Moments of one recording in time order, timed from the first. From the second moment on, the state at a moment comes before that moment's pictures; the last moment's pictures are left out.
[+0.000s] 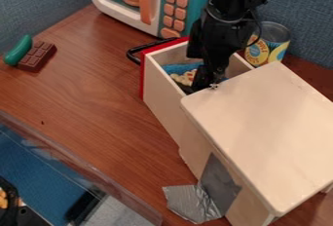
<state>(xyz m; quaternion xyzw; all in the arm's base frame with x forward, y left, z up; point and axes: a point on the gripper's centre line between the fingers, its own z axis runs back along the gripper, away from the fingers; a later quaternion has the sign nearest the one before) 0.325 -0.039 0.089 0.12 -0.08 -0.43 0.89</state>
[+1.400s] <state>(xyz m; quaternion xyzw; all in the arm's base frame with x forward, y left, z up) 0.333 -0.019 0.064 0.01 -0.06 -0.42 0.91</state>
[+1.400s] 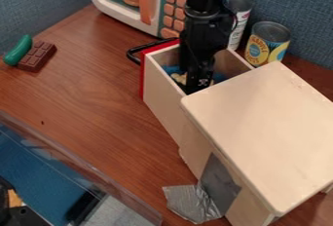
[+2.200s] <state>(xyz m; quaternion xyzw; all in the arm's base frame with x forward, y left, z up) 0.330 -0.022 0.067 0.03 -0.07 -0.42 0.90</state>
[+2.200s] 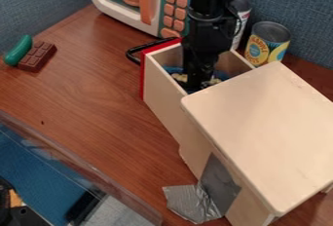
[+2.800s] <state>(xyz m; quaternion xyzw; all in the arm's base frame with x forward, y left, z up) 0.329 -0.026 0.076 0.03 -0.09 -0.42 0.90</state>
